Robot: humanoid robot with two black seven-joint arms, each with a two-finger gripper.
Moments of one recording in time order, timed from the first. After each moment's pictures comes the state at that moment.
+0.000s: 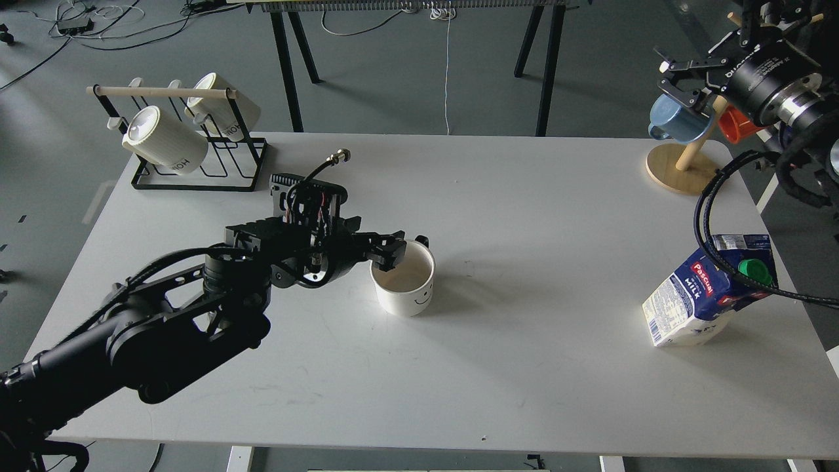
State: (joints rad) left arm -0.64 0.32 -0.70 -1.52 1.80 -0.49 0.49; right arm 0.81 -0.56 1.00 0.90 0.23 0.26 -0.21
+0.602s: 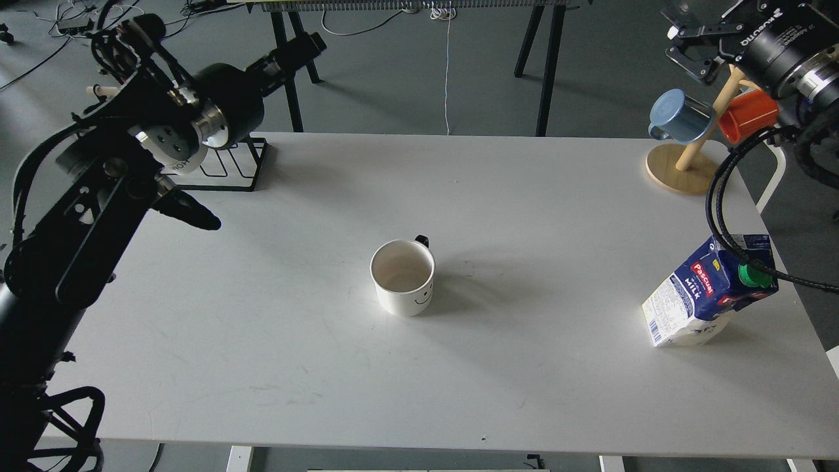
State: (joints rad) left arm -0.64 0.29 -1.30 -1.39 1.37 -0.28 0.34; right arm 0.79 -0.64 1.08 1.07 0.23 0.26 -0.21
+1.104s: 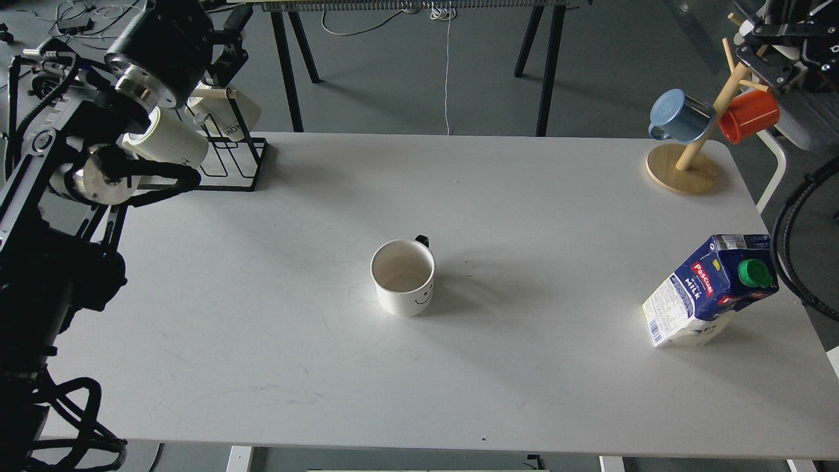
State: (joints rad) left arm -0.63 0.29 -1.36 -1.26 0.64 -0.16 0.11; right arm 0.38 -0.74 1.44 1.37 0.25 0.28 -0.22
